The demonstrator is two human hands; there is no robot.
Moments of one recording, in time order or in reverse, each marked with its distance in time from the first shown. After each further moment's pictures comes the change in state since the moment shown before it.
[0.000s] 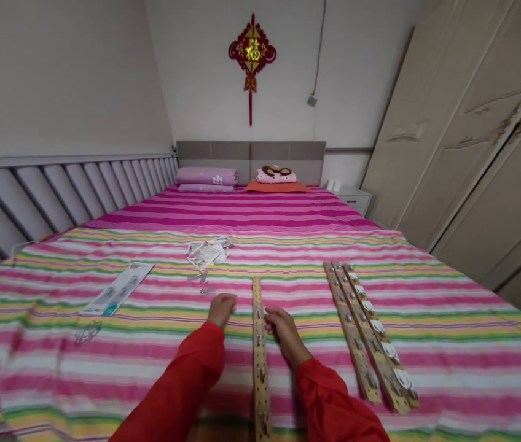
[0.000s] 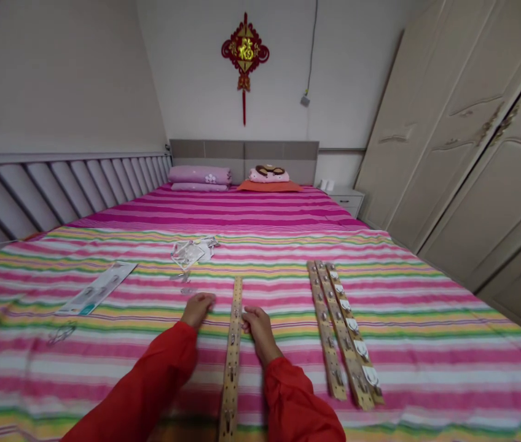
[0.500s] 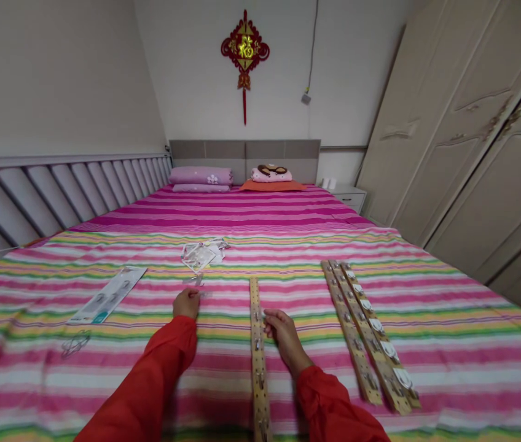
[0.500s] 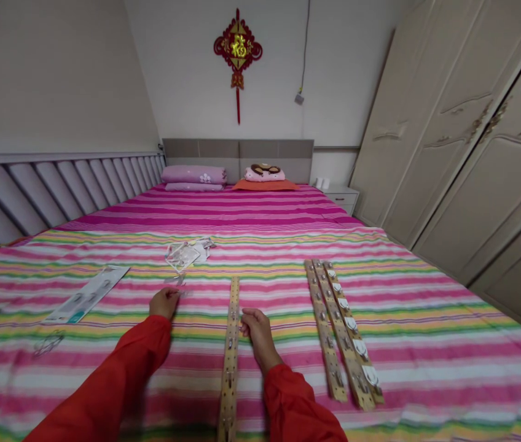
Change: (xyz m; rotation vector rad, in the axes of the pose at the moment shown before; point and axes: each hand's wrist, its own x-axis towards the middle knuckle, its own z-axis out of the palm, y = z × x) left_hand 0.053 -0.008 -0.071 0.264 0.262 0.145; right_hand -0.001 0.005 -0.005 0.115 -0.026 -0.066
